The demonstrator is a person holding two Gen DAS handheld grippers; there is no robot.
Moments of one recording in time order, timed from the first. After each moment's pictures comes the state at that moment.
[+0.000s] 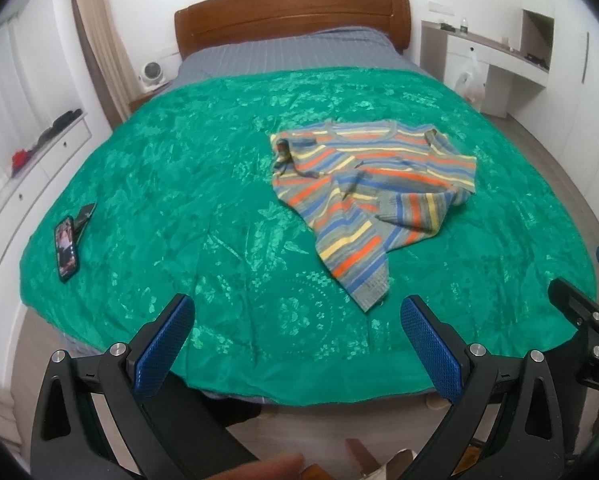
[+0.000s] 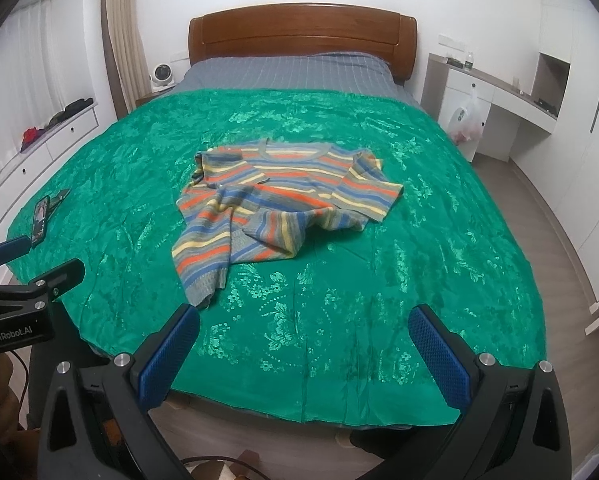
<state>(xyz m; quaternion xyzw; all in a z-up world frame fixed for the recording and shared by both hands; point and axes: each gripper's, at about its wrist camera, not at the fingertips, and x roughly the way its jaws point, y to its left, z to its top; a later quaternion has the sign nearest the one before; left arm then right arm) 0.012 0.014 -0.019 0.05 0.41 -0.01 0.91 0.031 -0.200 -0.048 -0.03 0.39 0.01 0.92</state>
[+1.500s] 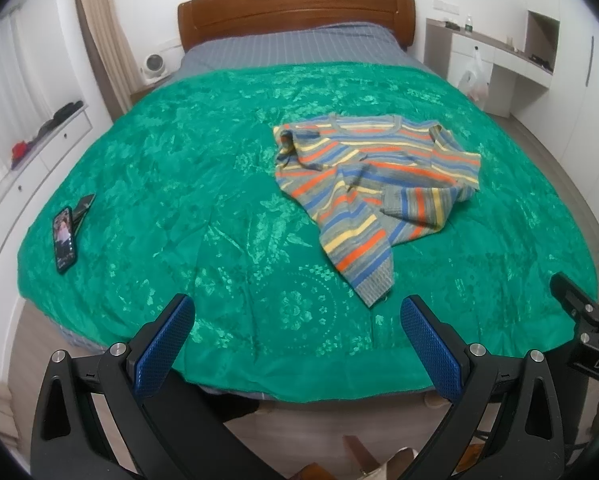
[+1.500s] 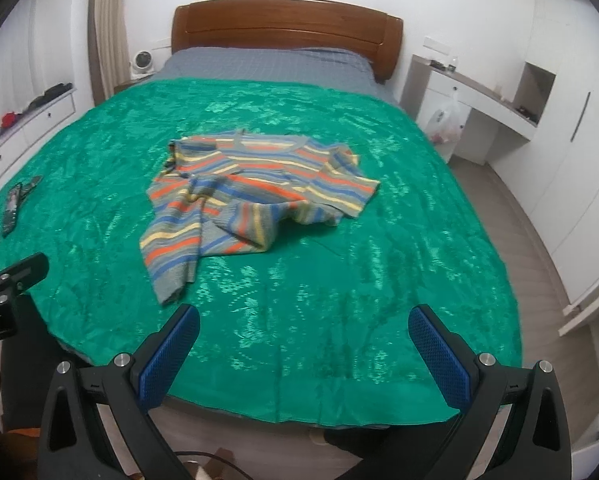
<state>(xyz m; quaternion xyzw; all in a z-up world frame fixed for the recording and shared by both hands) 0.015 0.019 -0.024 0.05 0.42 -0.01 0.90 0.036 -0.200 -0.059 -0.06 0.40 -0.05 0.91</state>
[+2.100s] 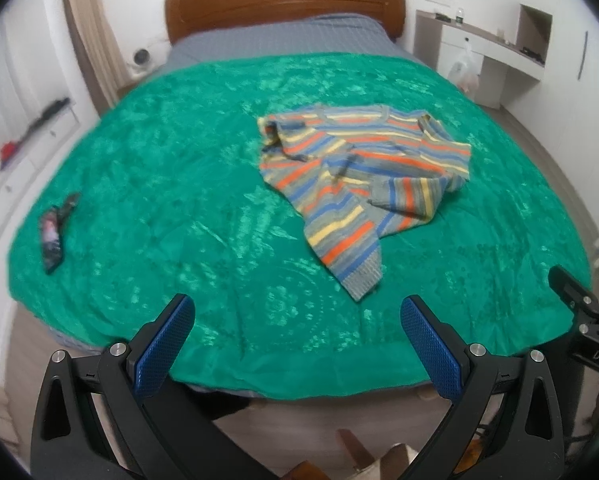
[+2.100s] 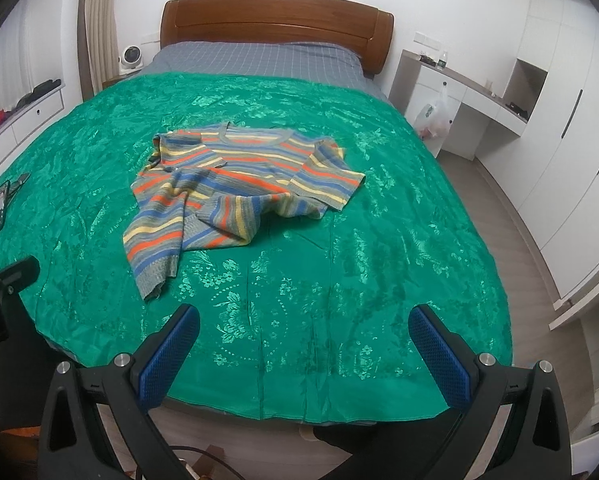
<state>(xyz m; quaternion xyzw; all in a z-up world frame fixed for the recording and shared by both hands) 0.024 0.016 -0.033 0.04 0.44 -0.04 0.90 0.037 -0.208 -0.061 -0.06 0.41 -0.06 0.91</state>
